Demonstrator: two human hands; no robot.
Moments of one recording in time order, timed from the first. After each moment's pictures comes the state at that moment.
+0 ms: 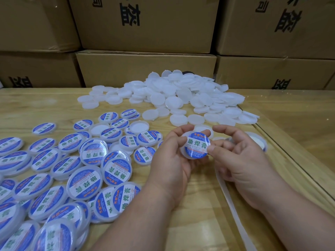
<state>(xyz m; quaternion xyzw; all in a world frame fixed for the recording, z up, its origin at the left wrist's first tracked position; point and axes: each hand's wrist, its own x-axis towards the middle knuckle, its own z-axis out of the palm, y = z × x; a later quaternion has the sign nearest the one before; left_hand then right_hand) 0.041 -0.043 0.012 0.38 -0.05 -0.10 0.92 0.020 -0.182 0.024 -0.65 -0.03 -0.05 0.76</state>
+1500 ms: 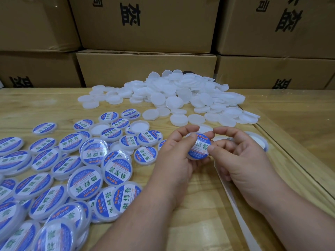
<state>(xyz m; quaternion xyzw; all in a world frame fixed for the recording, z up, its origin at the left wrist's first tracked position) 0.043 -0.045 0.008 0.44 -0.08 -0.09 0.89 0.018 -0.176 0.027 -0.66 -0.02 -0.08 0.75</state>
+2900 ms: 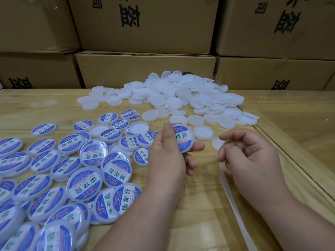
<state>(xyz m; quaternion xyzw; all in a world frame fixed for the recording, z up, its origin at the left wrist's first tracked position) 0.048 -0.046 0.005 0.54 0.03 0.03 0.84 0.015 -0.186 0.019 -0.75 -0.02 -0.22 0.63</state>
